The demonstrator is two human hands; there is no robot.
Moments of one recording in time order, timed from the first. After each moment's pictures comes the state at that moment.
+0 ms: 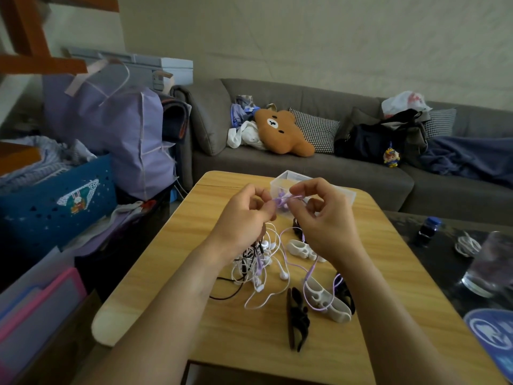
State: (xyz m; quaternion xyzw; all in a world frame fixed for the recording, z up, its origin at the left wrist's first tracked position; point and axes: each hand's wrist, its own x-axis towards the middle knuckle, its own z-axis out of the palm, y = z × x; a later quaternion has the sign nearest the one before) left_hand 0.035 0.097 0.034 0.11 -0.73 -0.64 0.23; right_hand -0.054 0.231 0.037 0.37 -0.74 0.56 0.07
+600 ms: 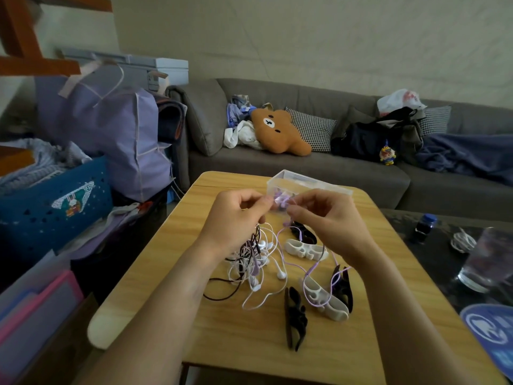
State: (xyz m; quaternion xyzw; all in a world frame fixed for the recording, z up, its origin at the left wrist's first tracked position) left_hand 0.034 0.089 0.028 0.09 -0.77 -0.56 0.29; right_hand -0.068 0.247 0.041 0.37 -0.73 0.57 -0.04
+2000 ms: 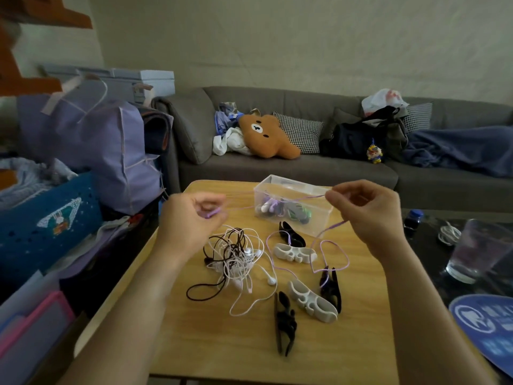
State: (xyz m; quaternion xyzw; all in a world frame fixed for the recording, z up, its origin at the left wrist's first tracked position) left_hand 0.047 0.054 0.027 0.15 -0.83 -0.38 0.38; right_hand -0.109 0.299 0.045 0.26 -0.73 0.62 0.12
